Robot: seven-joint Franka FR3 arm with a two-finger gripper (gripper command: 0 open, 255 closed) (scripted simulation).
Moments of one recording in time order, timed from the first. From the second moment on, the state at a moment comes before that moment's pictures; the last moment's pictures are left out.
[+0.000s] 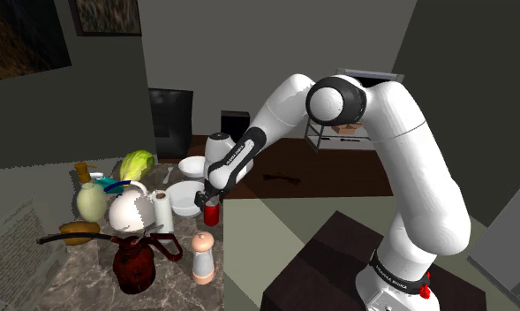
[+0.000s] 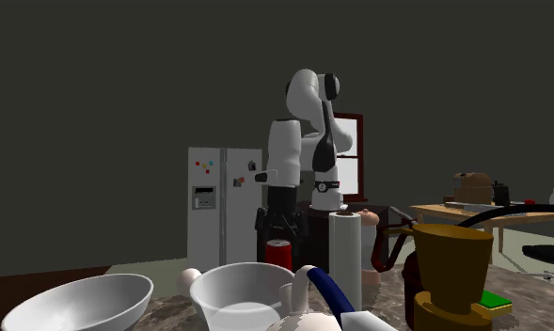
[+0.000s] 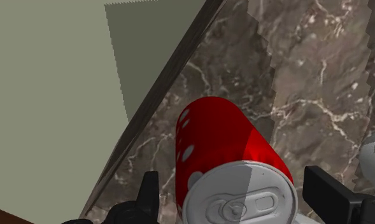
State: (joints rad) arm 0.14 0.71 0.05 -1.87 -0.11 2.70 0.37
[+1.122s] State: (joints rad) arm 0.14 0.70 0.05 -1.87 -0.11 2.69 0.36
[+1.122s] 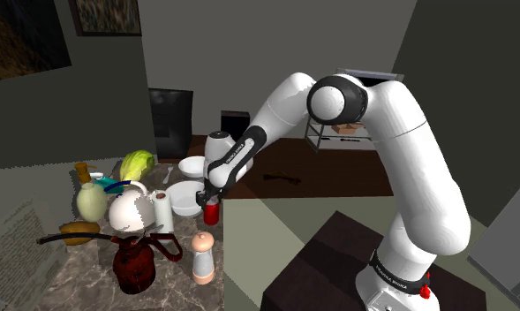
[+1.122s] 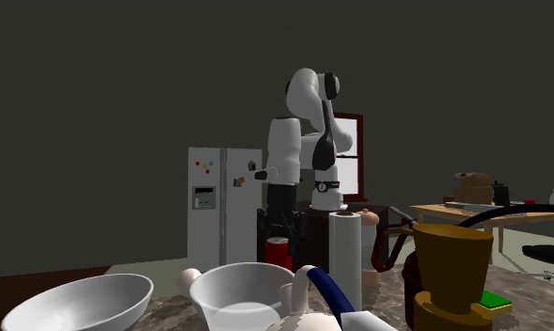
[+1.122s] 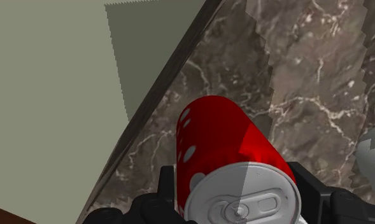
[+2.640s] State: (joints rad) arm 0.12 0.47 0.08 -1.90 -0.08 2.48 0.34
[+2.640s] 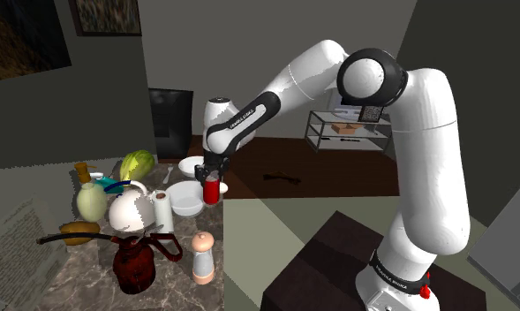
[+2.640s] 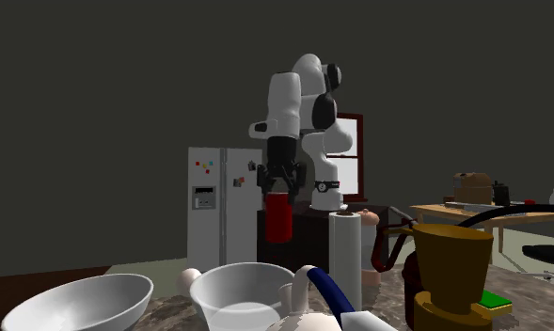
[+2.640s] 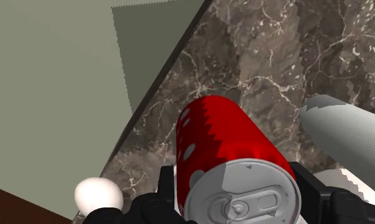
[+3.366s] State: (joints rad) arm 0.13 0.63 0.08 -1.51 -0.08 2.25 0.32
